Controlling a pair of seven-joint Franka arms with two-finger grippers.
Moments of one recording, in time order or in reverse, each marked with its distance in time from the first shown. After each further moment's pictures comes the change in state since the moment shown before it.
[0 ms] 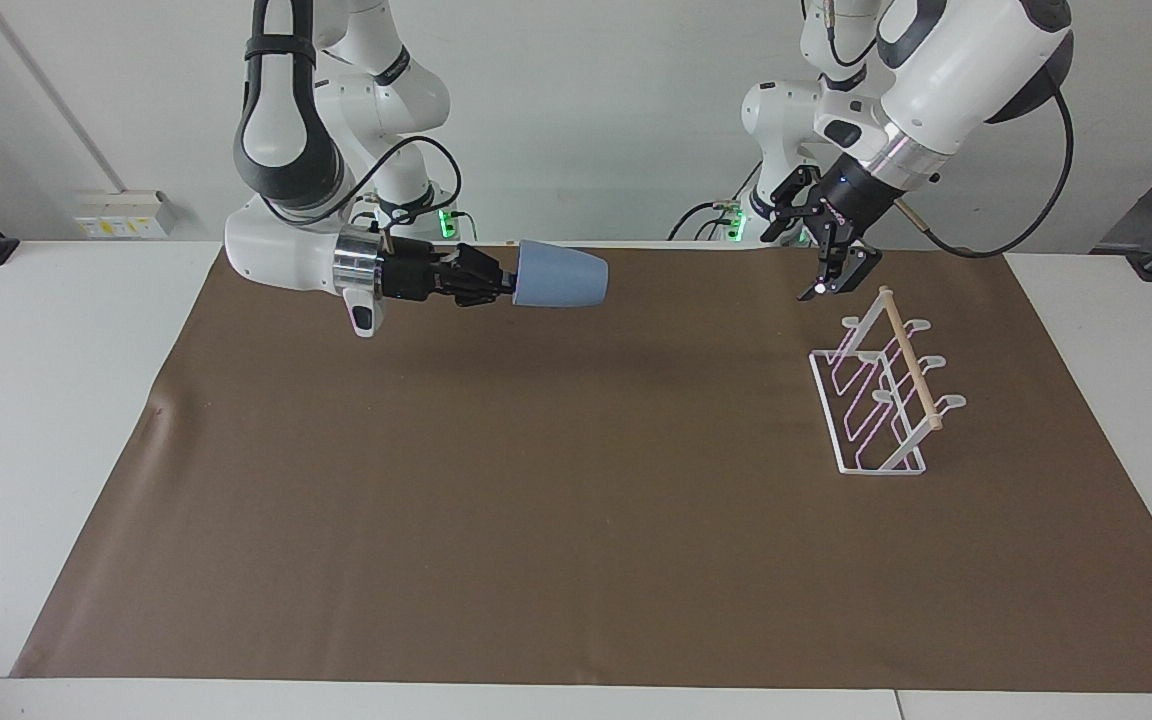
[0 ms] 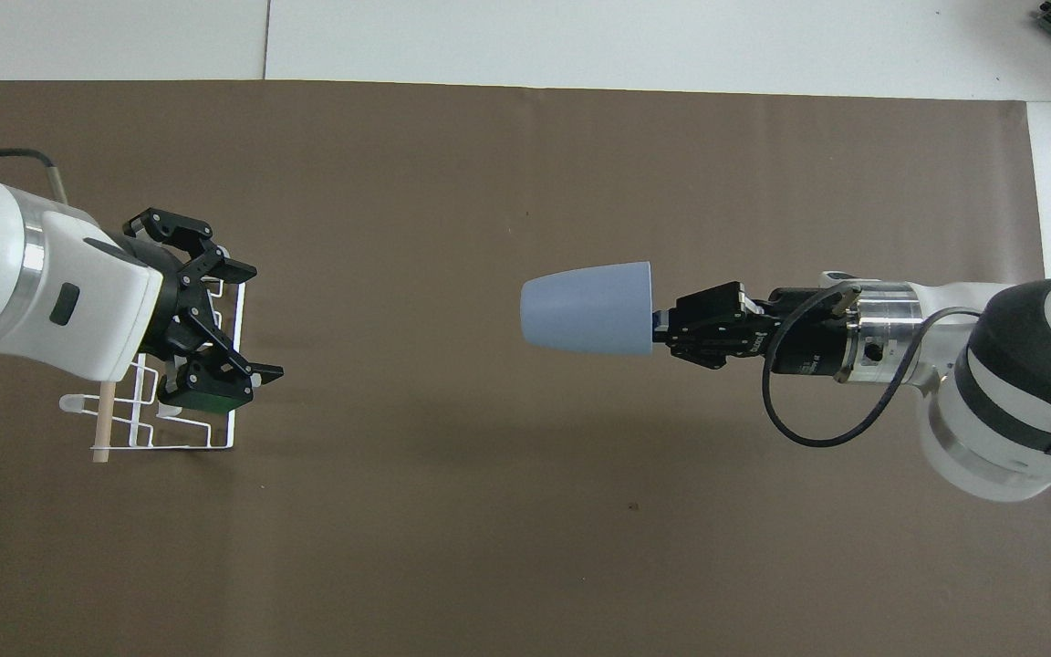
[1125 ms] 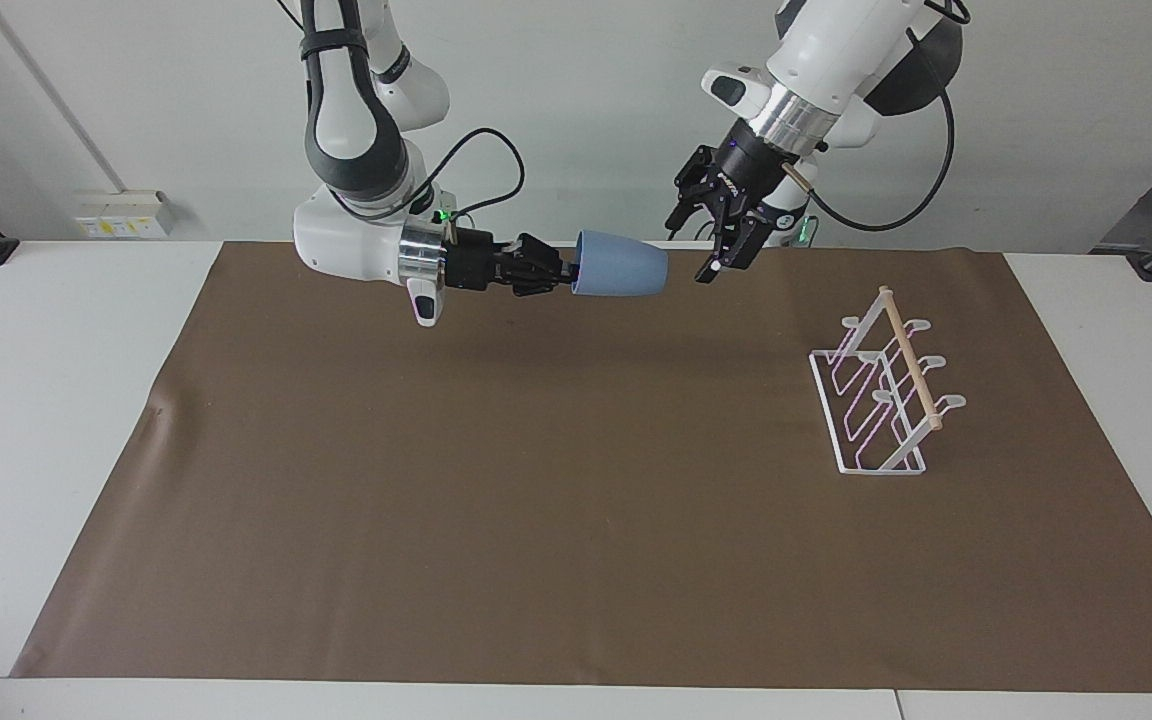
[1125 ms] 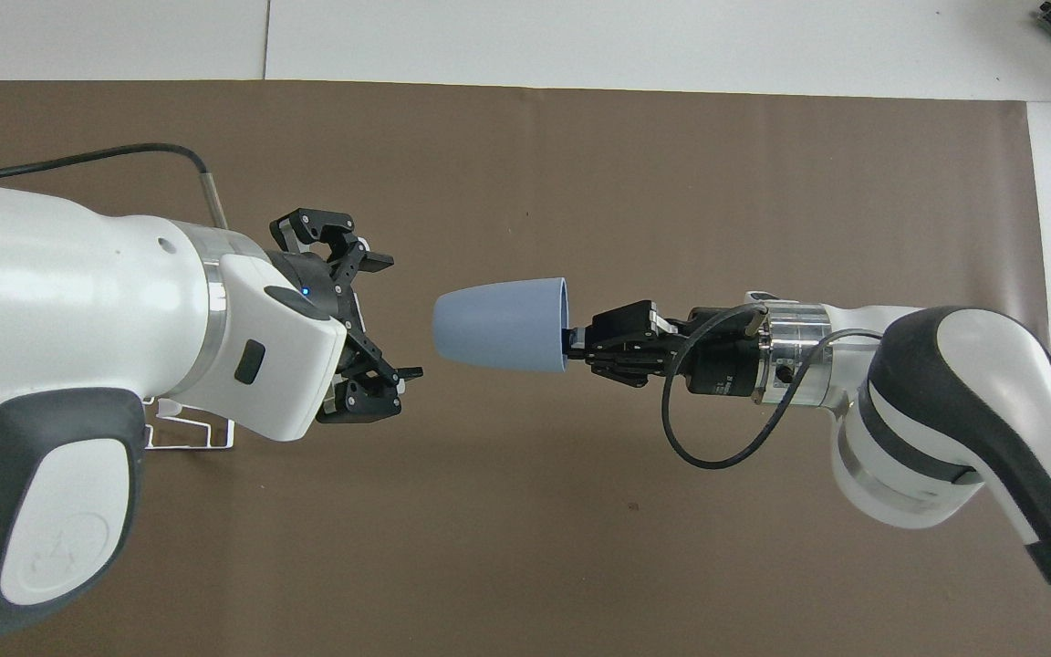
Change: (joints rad) left arm -0.207 0.001 -0.003 -0.008 -0.002 0.233 -0.115; right arm 0.140 -0.013 0.000 -0.017 0.102 0.109 0.004
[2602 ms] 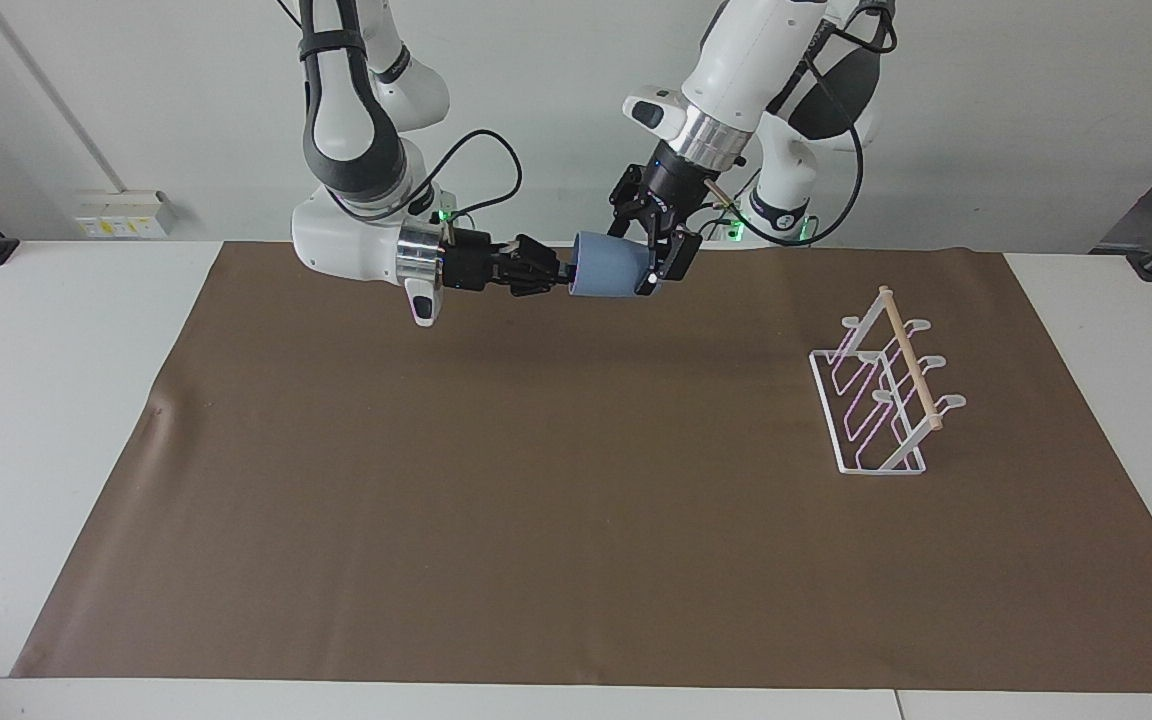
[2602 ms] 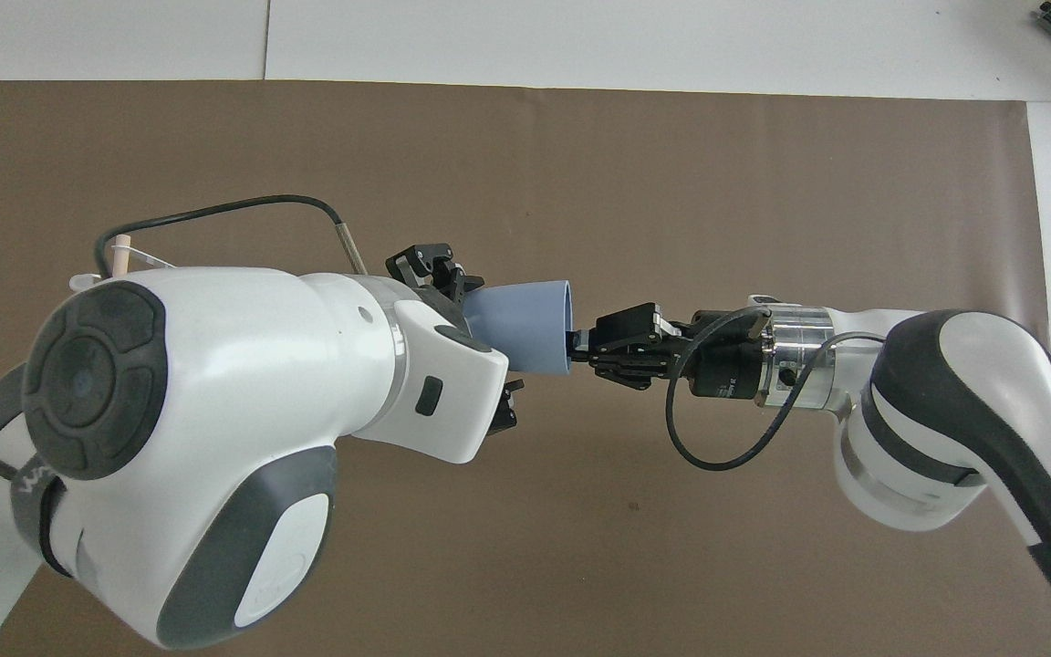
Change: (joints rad) left arm -0.136 0.051 -0.001 -0.046 0.080 0.153 -0.193; right arm -0.003 -0.006 -0.002 -0.012 0.000 -0.002 0.000
